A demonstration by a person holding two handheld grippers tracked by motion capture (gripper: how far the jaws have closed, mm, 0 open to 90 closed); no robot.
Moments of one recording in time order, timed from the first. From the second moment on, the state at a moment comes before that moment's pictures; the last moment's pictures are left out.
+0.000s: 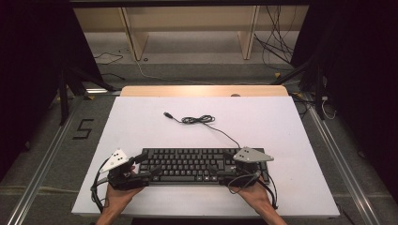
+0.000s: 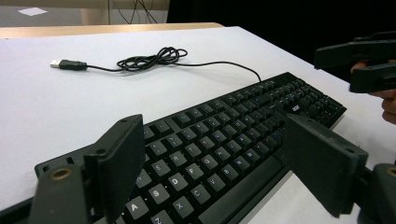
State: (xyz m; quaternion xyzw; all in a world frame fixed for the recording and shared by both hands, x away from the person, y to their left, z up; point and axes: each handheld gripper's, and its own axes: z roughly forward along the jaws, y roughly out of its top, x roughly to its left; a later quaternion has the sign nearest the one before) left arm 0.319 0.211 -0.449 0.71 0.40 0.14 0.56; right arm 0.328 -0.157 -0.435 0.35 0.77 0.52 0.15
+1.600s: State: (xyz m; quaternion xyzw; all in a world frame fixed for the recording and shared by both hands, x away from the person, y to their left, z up) left arm 0.320 0.214 -0.450 0.72 0.41 0.14 0.54; right arm 0.381 -0.080 -0.455 0.34 0.83 0.44 0.09
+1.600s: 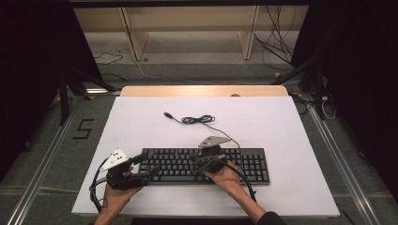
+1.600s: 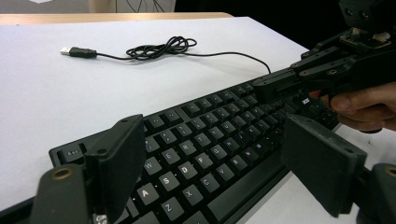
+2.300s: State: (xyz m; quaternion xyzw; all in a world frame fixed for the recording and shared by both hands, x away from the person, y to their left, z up) left arm 0.320 0.215 -0.451 0.72 0.42 0.14 0.53; right arm 0.390 -0.070 -0.466 0.35 0.84 0.40 0.09
